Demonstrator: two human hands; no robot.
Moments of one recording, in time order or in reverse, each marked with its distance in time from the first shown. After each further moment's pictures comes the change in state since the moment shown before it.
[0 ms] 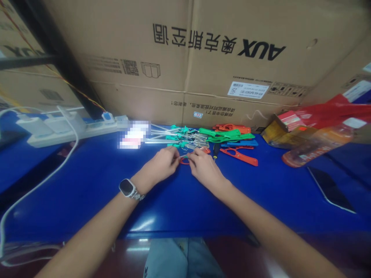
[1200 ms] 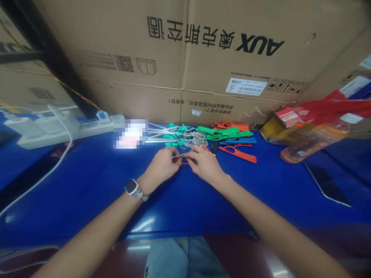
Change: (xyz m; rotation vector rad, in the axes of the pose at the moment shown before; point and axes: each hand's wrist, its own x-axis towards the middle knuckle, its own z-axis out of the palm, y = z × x) left_hand 0.001 0.011 0.009 -0.069 0.031 -0.163; right_hand 0.000 0.011 -0.001 0.082 0.018 -0.048
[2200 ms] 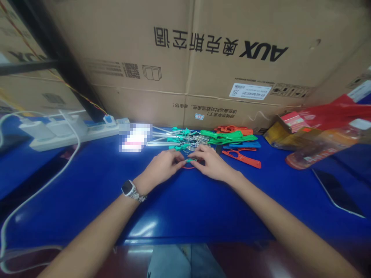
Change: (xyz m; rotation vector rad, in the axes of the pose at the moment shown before) left_hand 0.003 -0.010 -0.017 -0.024 -0.127 0.138; right_hand 0.012 0.030 -0.008 0.178 -0.039 -0.164
